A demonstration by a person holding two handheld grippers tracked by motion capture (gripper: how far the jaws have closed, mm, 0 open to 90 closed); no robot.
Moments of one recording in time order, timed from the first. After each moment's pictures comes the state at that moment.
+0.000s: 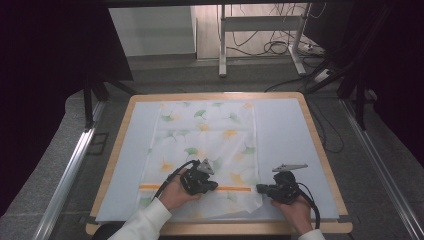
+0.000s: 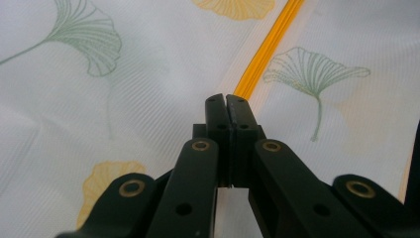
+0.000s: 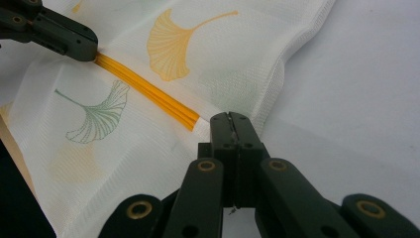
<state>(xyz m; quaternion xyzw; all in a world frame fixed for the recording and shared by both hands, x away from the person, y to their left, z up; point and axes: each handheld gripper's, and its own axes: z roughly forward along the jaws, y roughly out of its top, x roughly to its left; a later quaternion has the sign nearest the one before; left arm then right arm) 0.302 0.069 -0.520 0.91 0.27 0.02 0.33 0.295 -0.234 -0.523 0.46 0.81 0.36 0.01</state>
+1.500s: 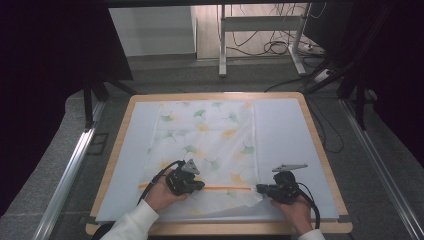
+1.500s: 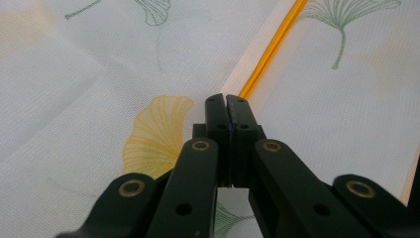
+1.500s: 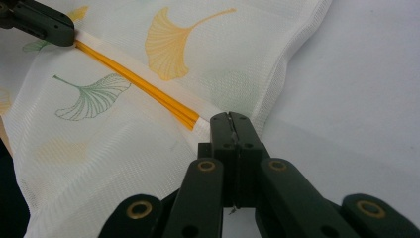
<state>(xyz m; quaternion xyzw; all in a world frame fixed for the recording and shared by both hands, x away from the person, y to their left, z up) 0.296 0.106 -0.520 0.90 0.29 0.03 0.32 0.295 -0.234 -0.523 0.45 0.81 0.36 0.01</state>
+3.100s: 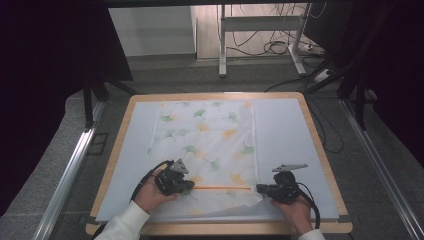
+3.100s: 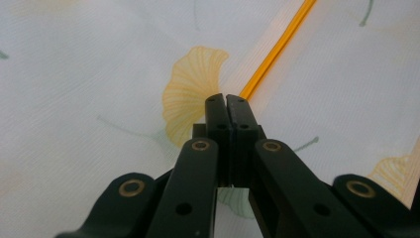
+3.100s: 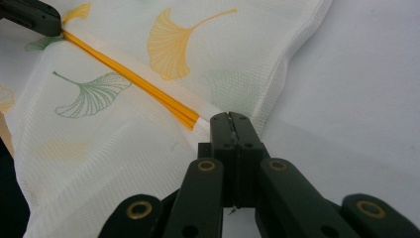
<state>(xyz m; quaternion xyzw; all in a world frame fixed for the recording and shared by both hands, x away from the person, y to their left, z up) 0.293 0.138 -0.520 0.90 0.31 0.03 0.31 0.295 -0.234 -0.523 0.45 0.81 0.36 0.01</state>
